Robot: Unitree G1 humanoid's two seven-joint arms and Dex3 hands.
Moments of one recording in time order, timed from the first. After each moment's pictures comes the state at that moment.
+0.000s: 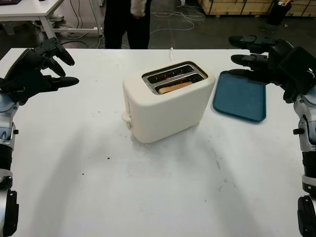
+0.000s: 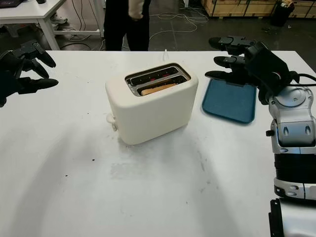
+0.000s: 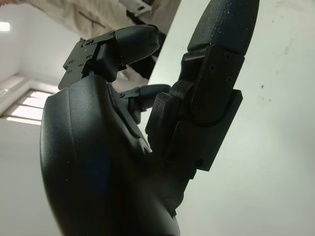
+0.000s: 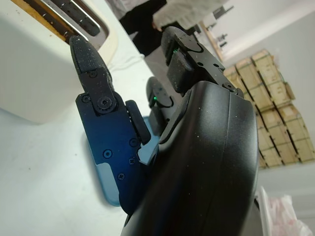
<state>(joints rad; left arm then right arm) -0.63 0.72 0.12 0.54 0.07 -0.29 -0.41 -0.59 -0.60 -0.11 0.09 0.03 0.32 0.43</state>
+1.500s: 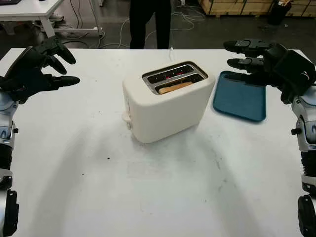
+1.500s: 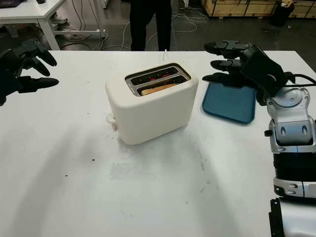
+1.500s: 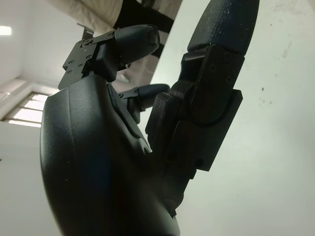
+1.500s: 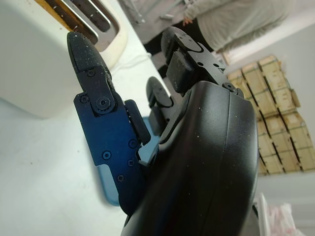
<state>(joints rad) -0.63 0.72 0.12 0.51 0.07 -0.28 -0.42 -0.60 -0.61 -0.09 0.12 0.01 0.30 0.47</state>
